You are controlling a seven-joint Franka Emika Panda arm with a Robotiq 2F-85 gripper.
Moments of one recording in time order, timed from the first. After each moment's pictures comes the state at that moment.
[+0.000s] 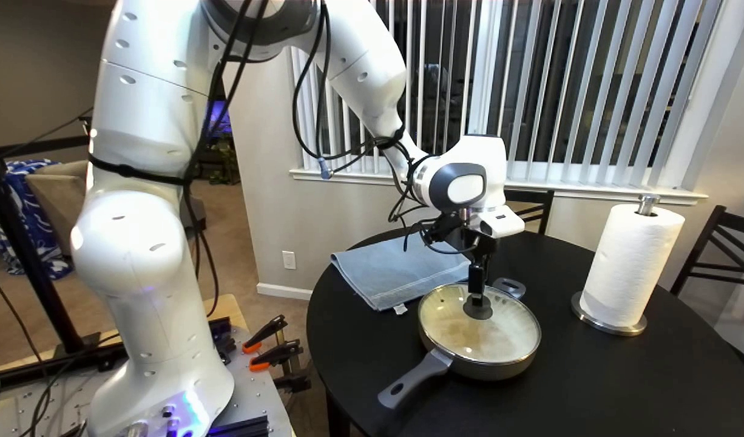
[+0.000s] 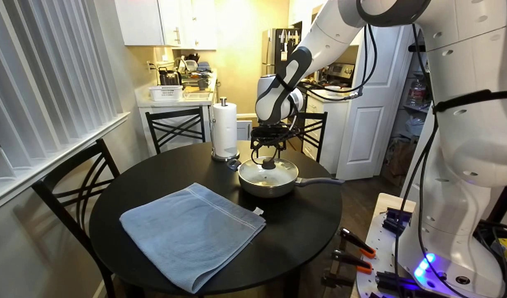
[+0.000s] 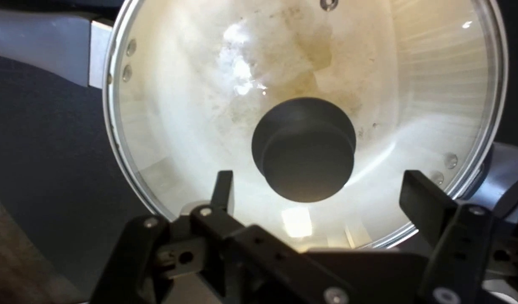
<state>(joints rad) 0.01 0.38 -0.25 -2.13 -0.03 2.58 0.86</state>
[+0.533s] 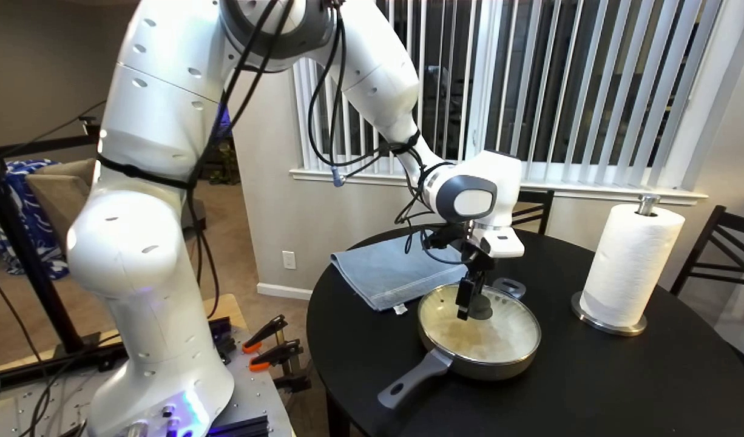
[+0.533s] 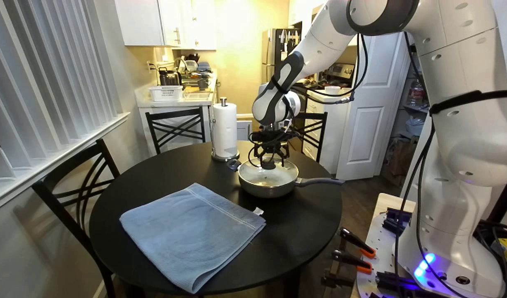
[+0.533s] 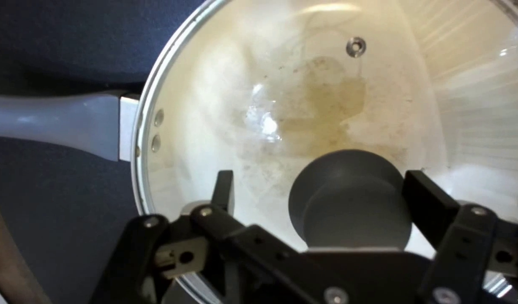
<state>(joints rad) -0.05 0.45 -0.22 -2.07 0.11 2.43 0.86</state>
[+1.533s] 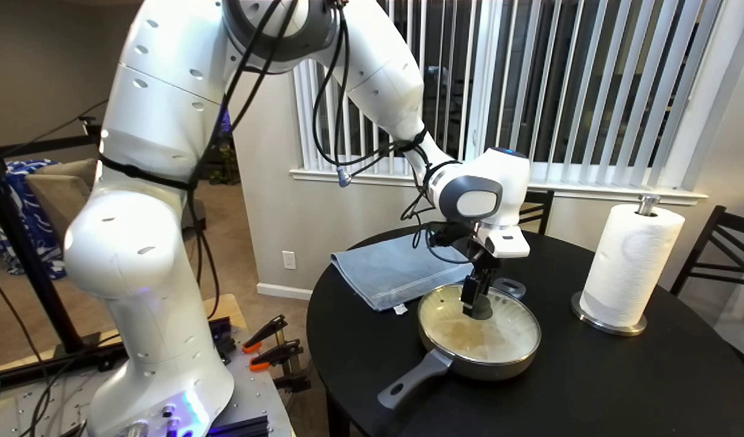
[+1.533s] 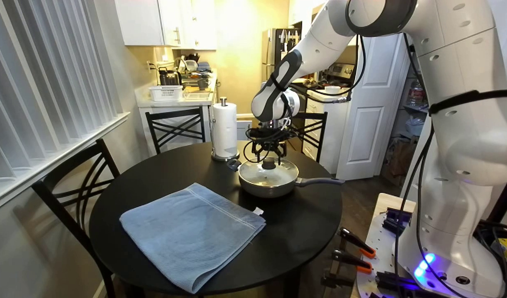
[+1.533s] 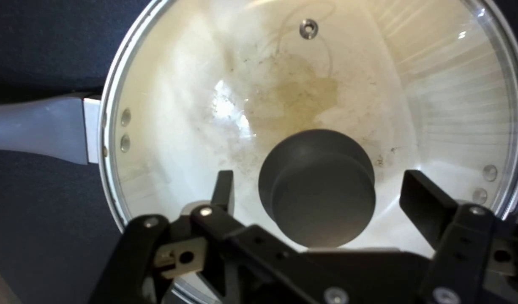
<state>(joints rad) -0.07 0.46 -0.20 -2.05 0.18 2.45 0.86</state>
